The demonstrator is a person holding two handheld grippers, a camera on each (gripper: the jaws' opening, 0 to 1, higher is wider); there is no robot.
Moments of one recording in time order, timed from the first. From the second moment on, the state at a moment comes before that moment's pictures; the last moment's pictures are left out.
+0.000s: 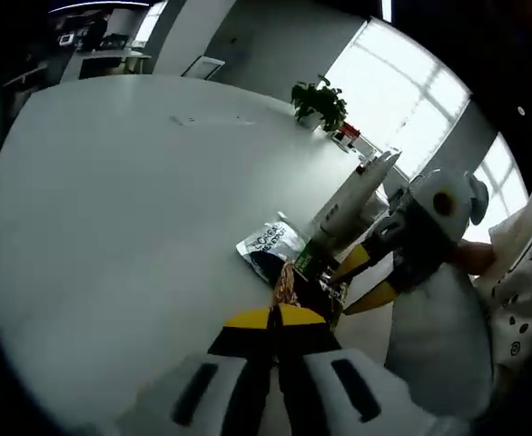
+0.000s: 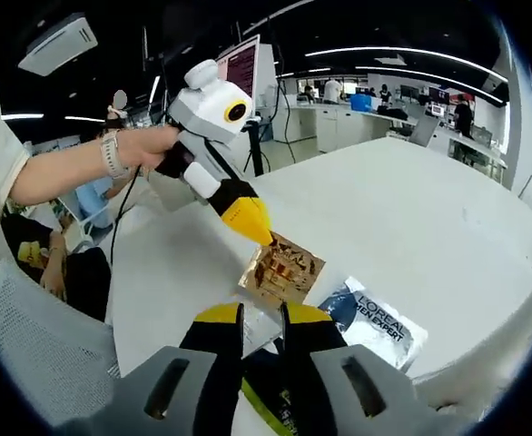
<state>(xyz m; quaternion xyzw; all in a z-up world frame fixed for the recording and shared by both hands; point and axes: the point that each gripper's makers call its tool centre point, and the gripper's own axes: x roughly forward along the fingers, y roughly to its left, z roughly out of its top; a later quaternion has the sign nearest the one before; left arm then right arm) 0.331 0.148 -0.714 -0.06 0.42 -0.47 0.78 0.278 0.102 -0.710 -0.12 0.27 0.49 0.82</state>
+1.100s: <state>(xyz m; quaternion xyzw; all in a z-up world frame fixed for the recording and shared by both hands) 0.357 0.148 -0.758 0.06 0.46 -0.46 0.76 0.328 0.127 -0.761 -0.23 0.24 0.46 0.82</state>
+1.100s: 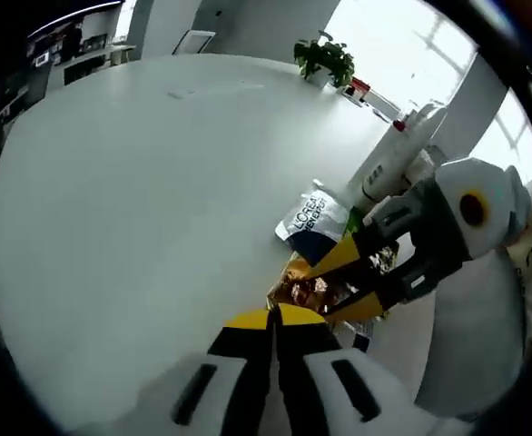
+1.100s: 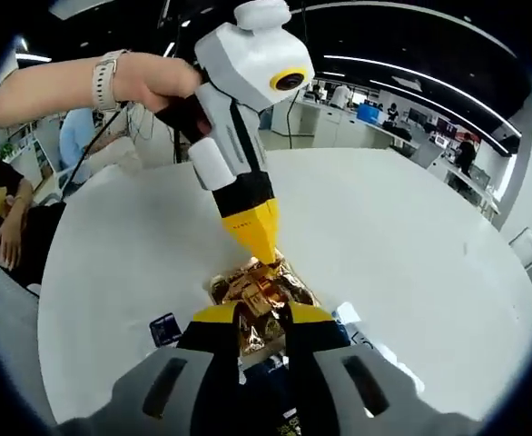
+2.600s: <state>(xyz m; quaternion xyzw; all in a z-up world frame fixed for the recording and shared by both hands) 0.341 0.147 -0.753 0.12 0.42 -0.44 0.78 0.333 0.127 -0.767 -0.23 0.30 0.50 0.78</state>
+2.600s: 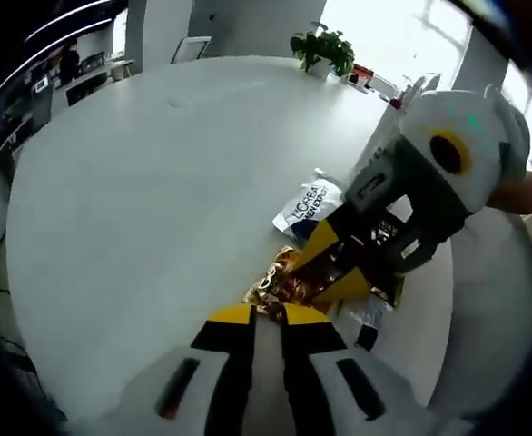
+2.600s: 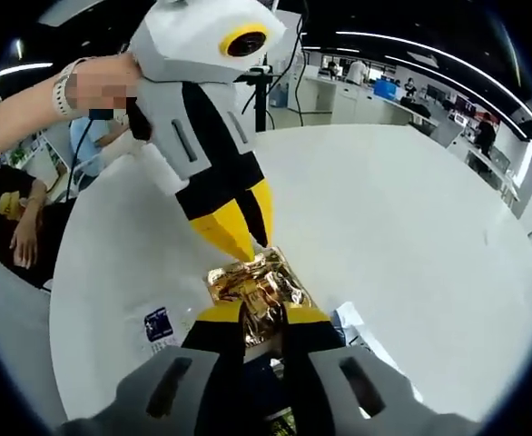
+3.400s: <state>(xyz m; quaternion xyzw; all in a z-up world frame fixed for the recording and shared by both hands) 0.324 0.138 -0.763 0.21 0.41 -0.41 0.79 0.326 0.128 -0.766 -0.24 0.30 0.49 0.78</state>
